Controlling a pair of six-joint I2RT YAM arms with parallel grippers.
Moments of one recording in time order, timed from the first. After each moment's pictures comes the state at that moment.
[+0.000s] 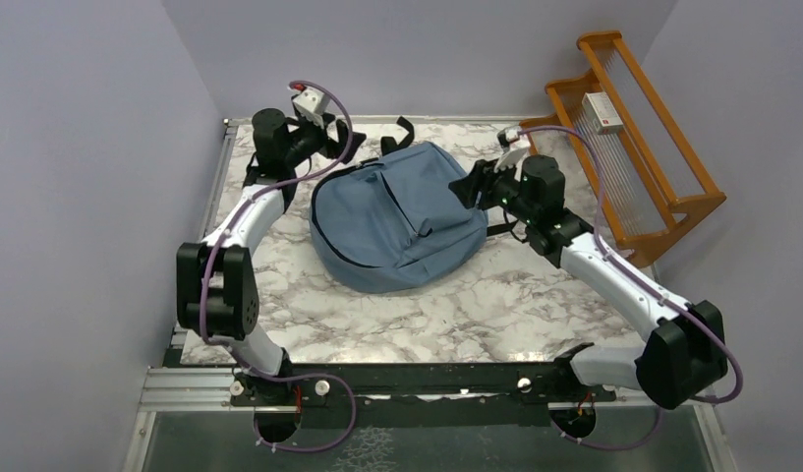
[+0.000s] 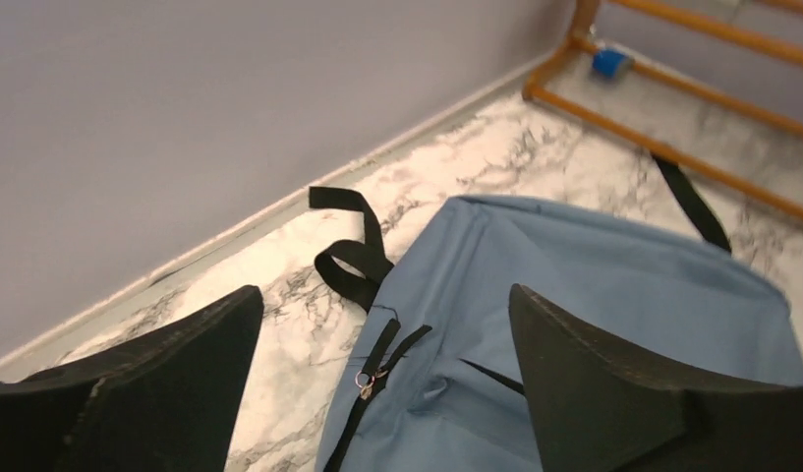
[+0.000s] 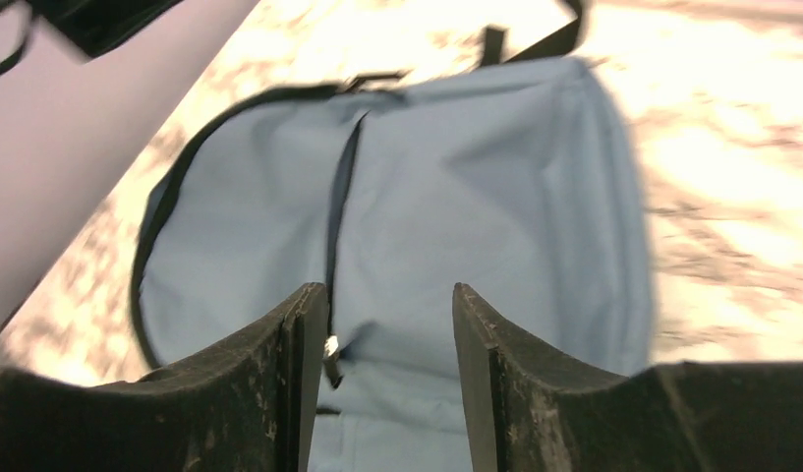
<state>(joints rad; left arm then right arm) -0.09 1.68 1.23 0.39 0.66 0.04 0.45 1.30 0.94 0.12 -0.27 0.27</state>
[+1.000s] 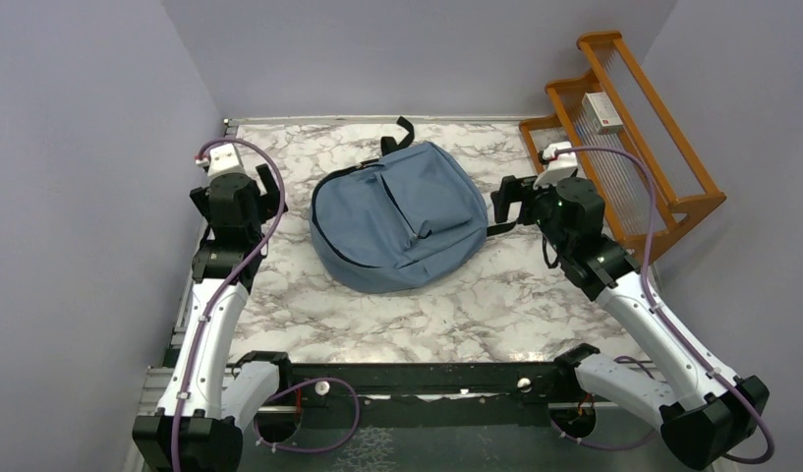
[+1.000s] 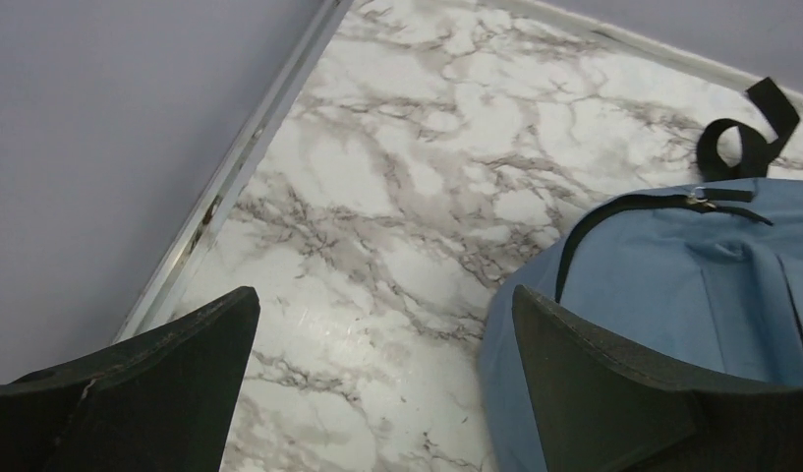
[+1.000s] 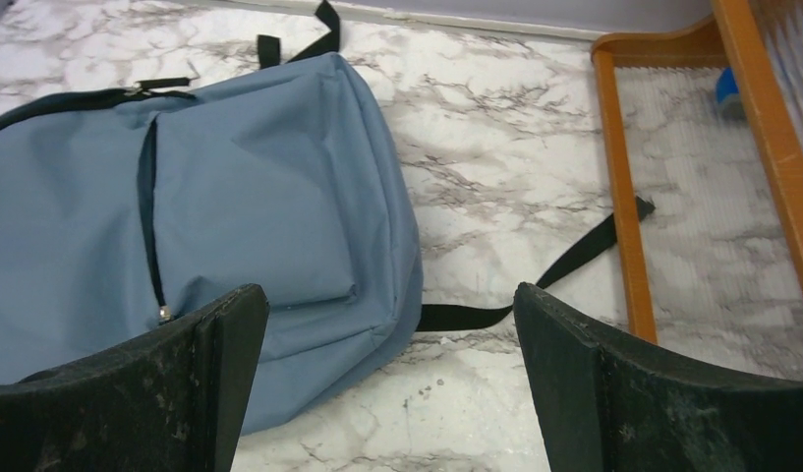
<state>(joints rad) -0.05 0.92 0.94 -0.36 -0.33 -0.21 0.45 0.95 0.90 -0.19 0.19 0.10</state>
